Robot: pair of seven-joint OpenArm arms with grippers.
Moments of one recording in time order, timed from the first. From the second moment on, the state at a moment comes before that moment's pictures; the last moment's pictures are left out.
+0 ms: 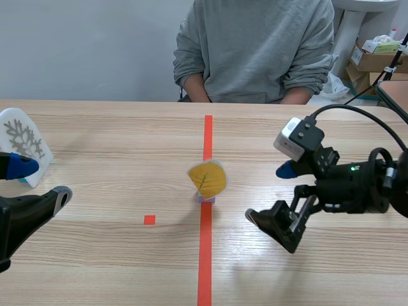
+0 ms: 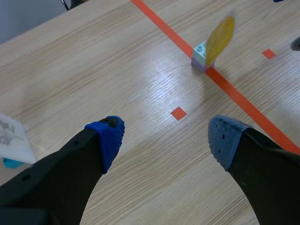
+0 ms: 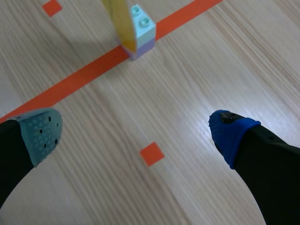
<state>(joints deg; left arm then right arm) 41.8 -27.8 -17.7 122.3 -21.3 -32.1 15.4 -0.6 25.8 -11.9 82.9 11.3 45.2 -16.4</state>
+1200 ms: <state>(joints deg) 41.2 -27.8 -17.7 122.3 -21.3 -32.1 16.1 14.5 11.6 -25.7 63.8 0.8 41.3 -11.3</state>
